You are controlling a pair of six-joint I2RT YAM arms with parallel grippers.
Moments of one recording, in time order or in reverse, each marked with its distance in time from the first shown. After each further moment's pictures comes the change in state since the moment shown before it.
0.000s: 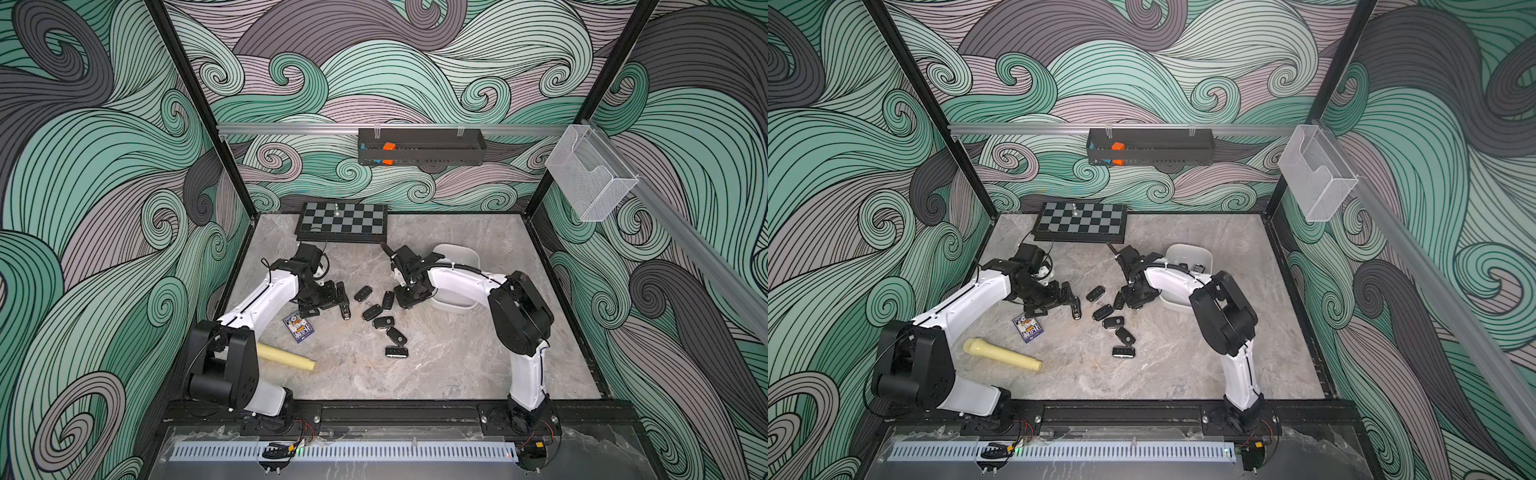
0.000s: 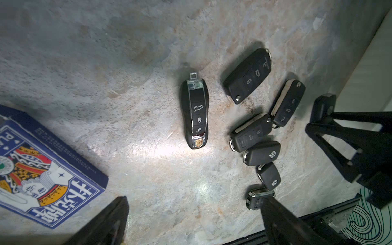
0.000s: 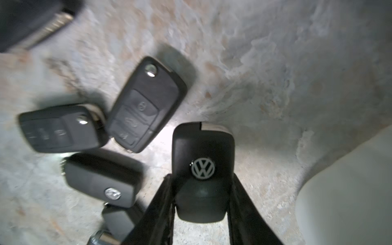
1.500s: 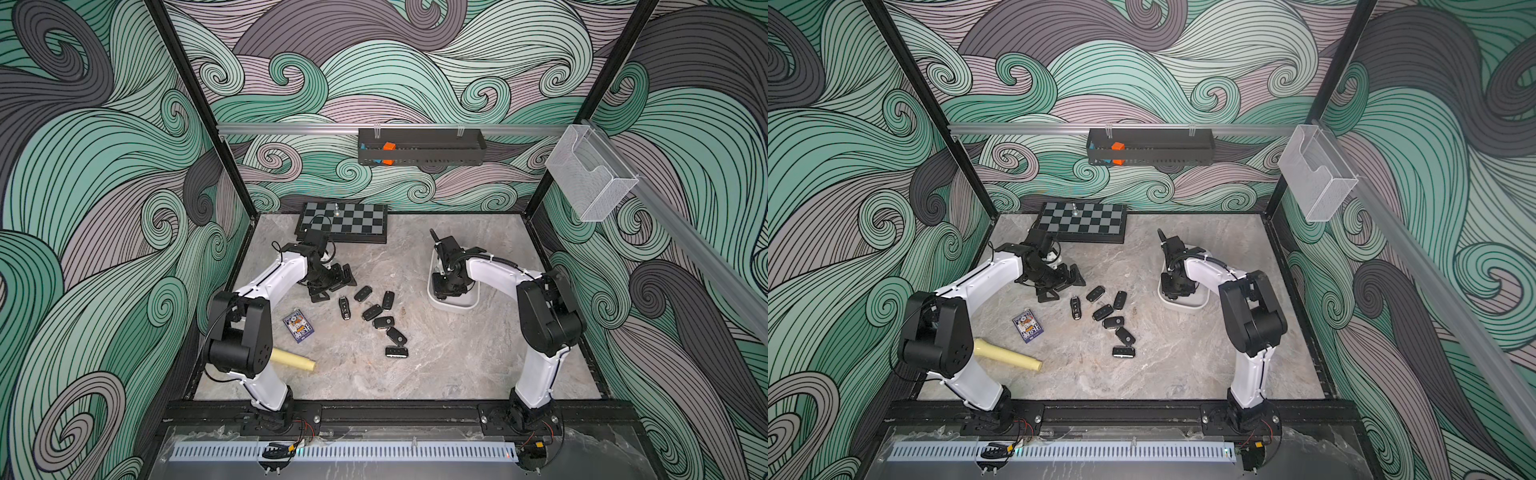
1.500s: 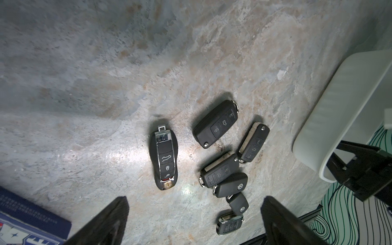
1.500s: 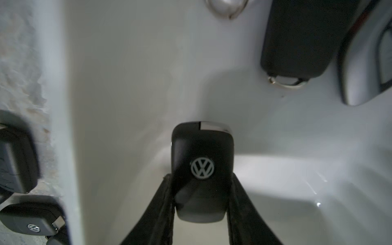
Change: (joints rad) left arm 0.000 0.199 0.183 0.053 0.056 -0.091; right arm -0.294 -0.080 -0.185 0.069 0.002 0.124
